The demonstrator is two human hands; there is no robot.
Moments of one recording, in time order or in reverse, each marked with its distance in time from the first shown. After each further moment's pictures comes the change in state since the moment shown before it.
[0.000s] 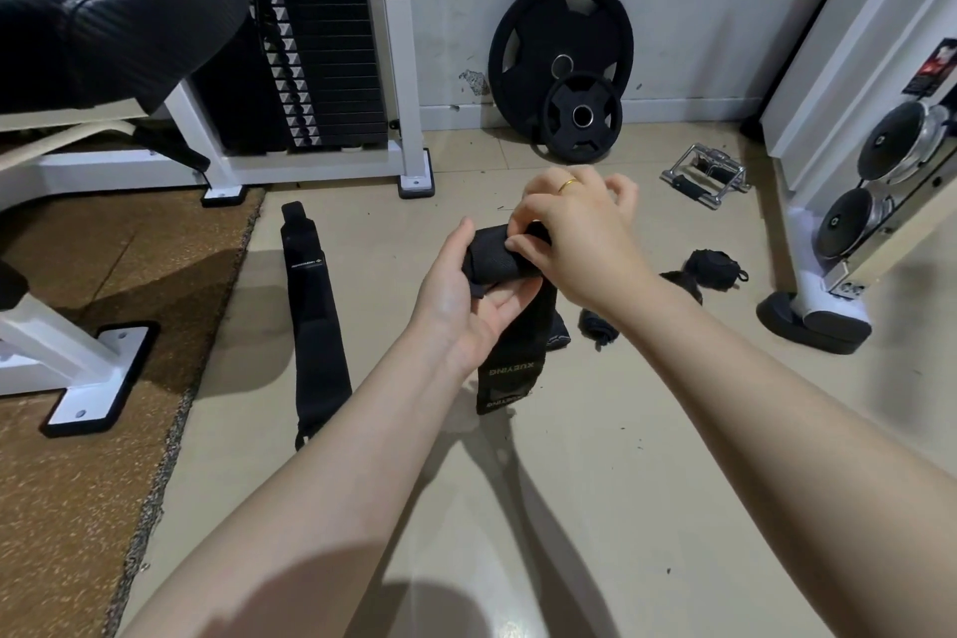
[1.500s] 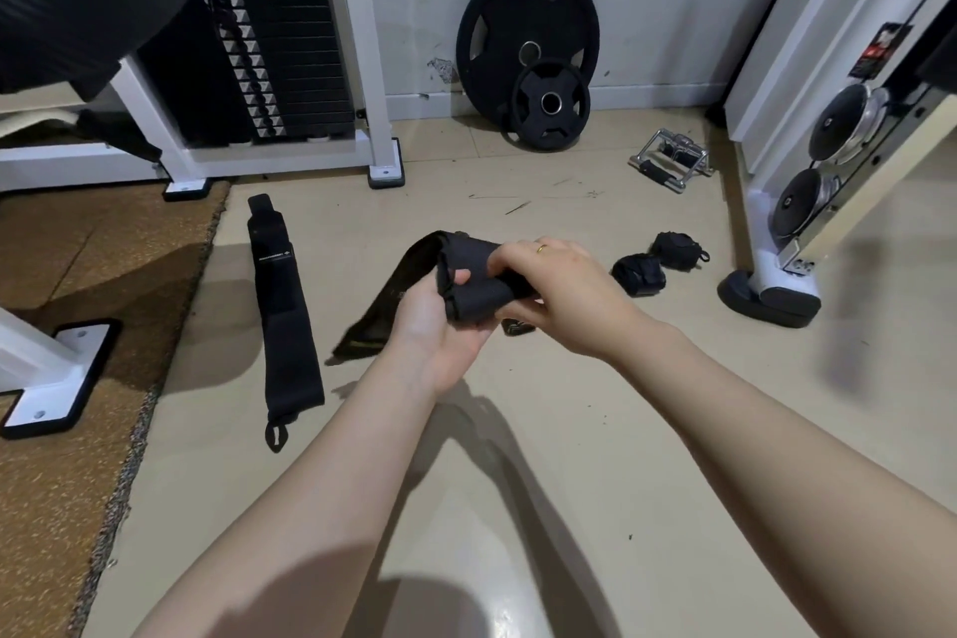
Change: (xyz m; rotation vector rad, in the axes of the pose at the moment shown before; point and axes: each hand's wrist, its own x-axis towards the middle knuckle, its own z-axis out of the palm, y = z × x) left_hand -0.008 -0.033 -0.010 0.075 -0.014 -0.029; right_hand -0.057 0.029 0.007 0.245 -0.214 -0.106
